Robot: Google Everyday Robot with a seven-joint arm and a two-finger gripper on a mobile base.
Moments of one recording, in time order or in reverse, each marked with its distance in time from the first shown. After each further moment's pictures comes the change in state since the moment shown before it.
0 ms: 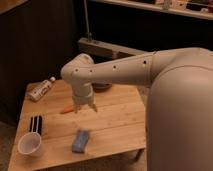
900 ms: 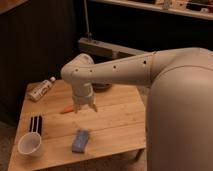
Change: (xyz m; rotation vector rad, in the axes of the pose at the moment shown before) arm 0.001 0.000 0.001 0.005 -0.001 0.000
